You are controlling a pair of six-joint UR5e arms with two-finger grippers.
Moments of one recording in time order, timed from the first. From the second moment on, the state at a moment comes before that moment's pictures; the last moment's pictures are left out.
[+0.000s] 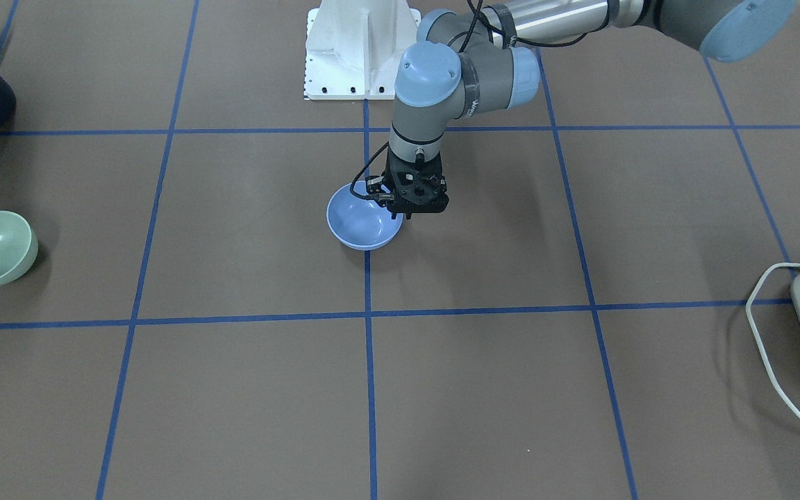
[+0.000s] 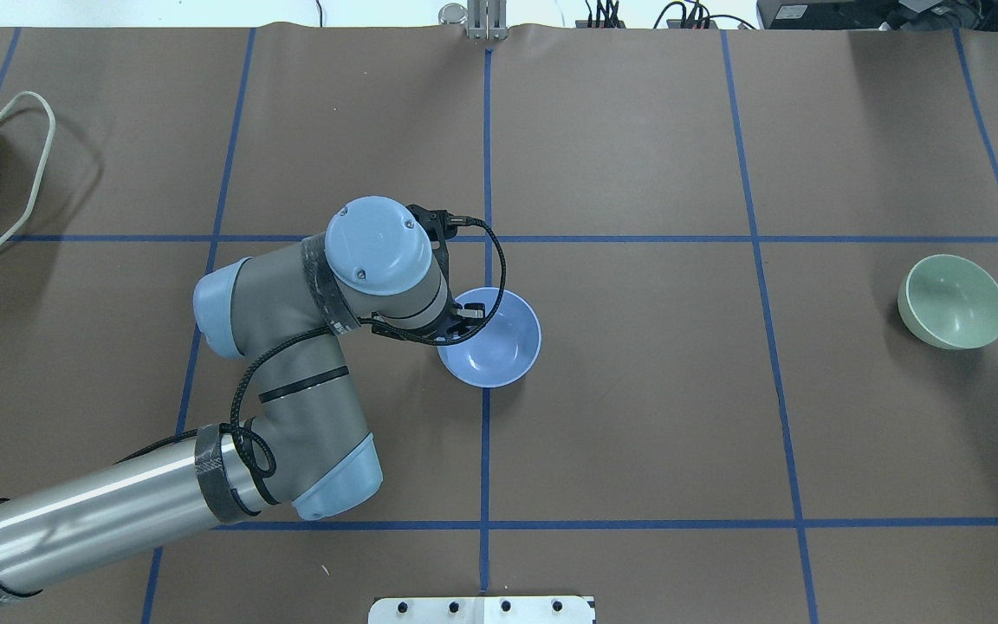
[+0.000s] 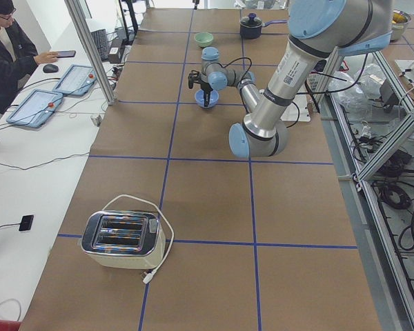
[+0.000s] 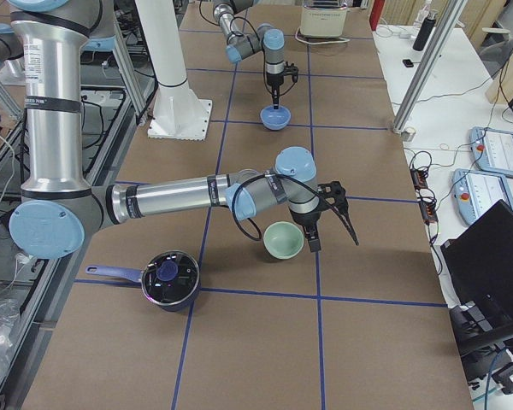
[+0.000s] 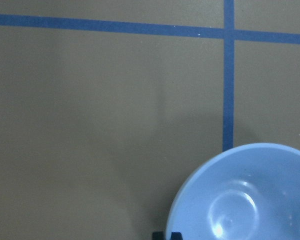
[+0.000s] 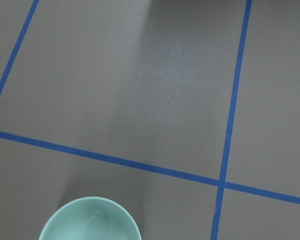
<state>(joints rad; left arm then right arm) -0.49 -2.31 -1.57 -1.69 -1.84 -1.27 1.43 -1.61 1.77 -1.27 2.27 0.20</state>
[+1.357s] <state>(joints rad) -1.06 -1.75 -1.93 -1.65 -2.15 -0.43 1.27 -1.62 1.69 -1.27 2.26 0.20</state>
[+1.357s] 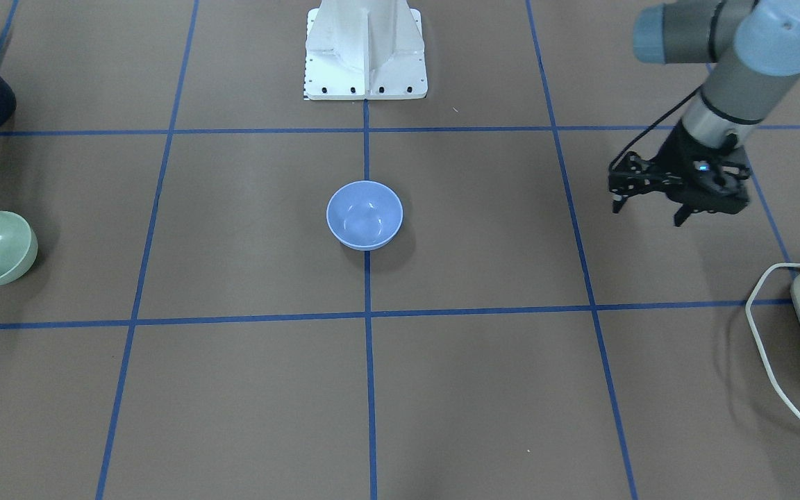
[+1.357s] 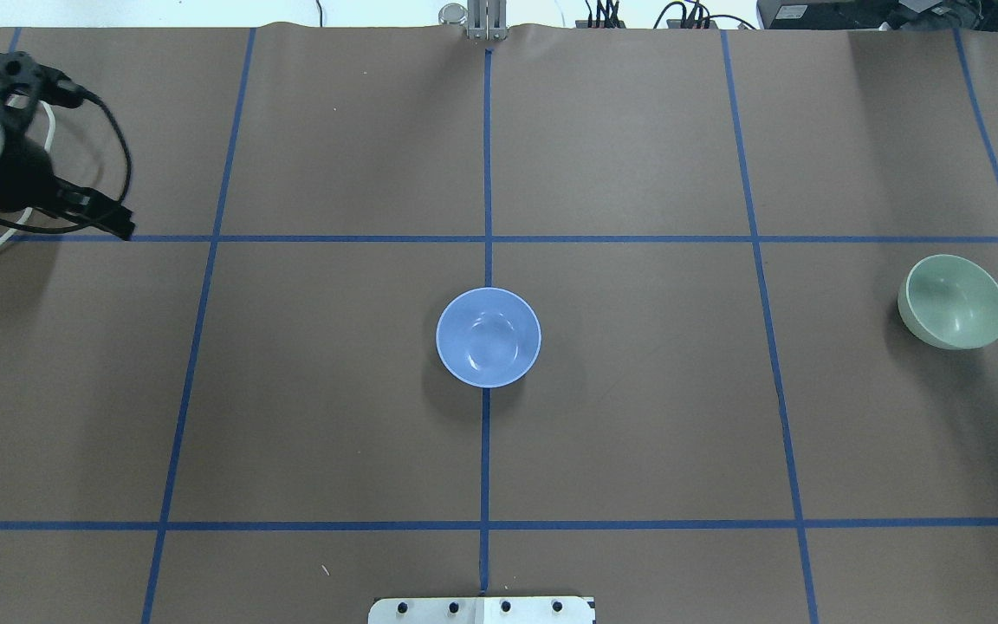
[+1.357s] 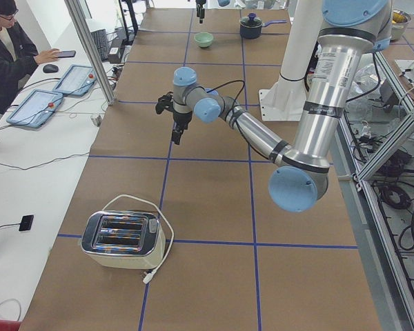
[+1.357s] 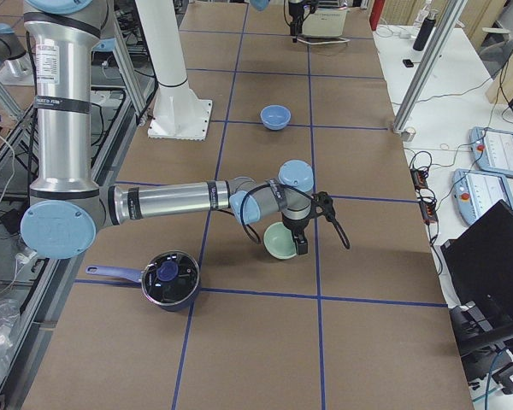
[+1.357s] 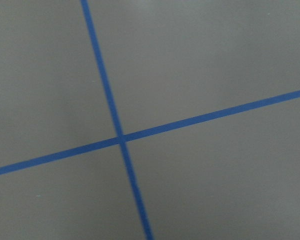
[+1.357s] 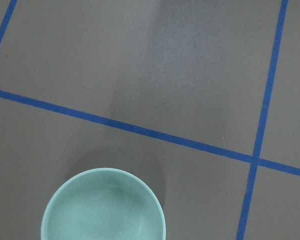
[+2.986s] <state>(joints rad) -1.71 -1.60 -1.79 -1.32 -2.33 0.51 1.16 -1.62 1.53 -1.09 2.26 0.26</state>
